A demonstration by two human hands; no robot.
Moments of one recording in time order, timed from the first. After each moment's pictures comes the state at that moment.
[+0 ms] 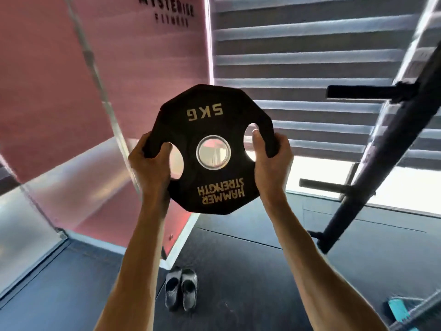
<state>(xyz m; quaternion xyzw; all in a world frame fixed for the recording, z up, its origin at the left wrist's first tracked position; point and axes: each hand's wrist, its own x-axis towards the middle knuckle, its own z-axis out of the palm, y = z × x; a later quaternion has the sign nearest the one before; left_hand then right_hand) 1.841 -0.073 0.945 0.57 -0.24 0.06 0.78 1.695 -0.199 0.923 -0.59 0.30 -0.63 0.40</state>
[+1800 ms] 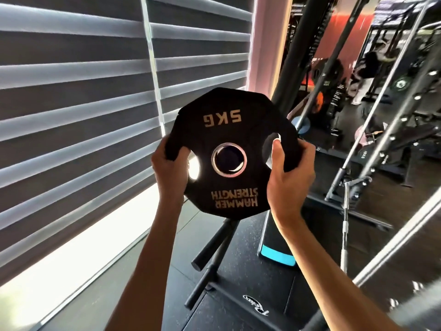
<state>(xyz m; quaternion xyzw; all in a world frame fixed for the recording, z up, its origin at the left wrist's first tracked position) 1.835 -0.741 0.933 0.29 -0.57 -0.45 0.62 1.709 -0.602 0.940 -0.31 0.57 -0.74 -0.17</state>
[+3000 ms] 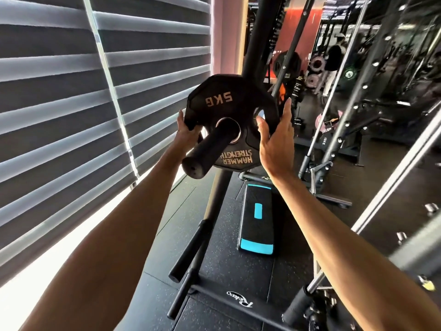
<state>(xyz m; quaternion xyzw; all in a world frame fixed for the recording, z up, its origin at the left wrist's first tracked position) 1.652 -0.892 0.912 0.24 -0.75 -0.51 0.34 1.573 -0.641 0.940 -0.34 0.73 -0.54 -0.26</state>
